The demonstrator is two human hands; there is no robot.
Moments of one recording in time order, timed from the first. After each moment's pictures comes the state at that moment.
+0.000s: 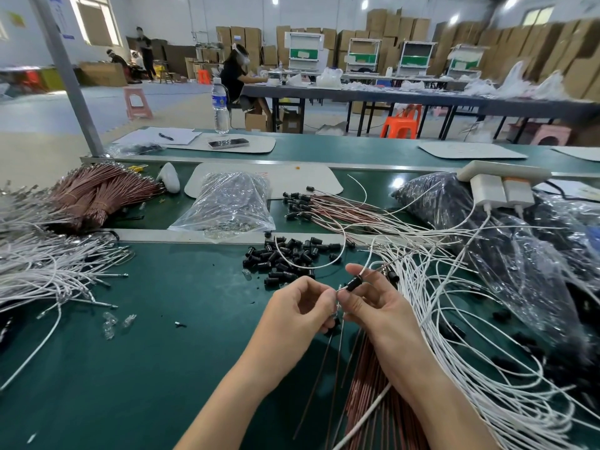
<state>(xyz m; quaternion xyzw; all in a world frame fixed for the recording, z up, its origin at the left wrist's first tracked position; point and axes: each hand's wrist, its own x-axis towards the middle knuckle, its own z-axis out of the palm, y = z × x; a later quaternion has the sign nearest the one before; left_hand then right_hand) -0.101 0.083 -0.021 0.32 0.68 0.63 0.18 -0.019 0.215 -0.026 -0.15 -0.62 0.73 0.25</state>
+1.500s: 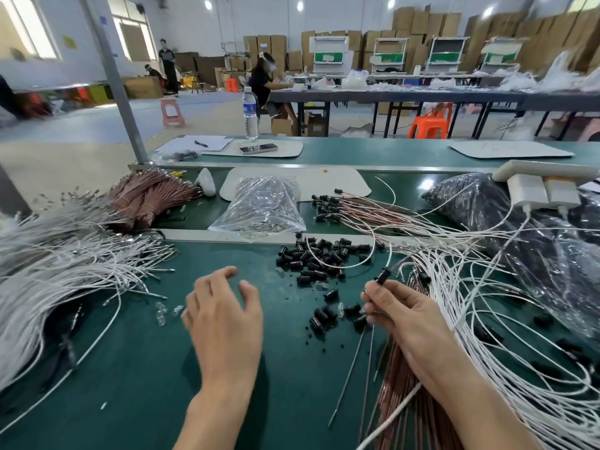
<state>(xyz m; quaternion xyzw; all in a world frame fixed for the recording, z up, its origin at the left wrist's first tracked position) -0.127 0.014 -0.028 0.05 0.89 0.39 -0.23 -0.015 0.209 -0.019 -0.17 -0.56 0.78 0.20</state>
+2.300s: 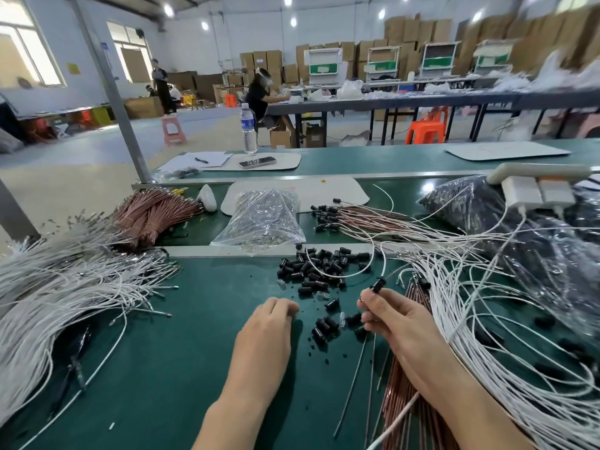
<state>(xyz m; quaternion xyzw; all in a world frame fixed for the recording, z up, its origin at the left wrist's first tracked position) -0.130 0.021 -0.047 0.31 0.90 0.28 -0.12 -0.019 0.202 -0.018 -0.18 -0.54 0.80 0.19</state>
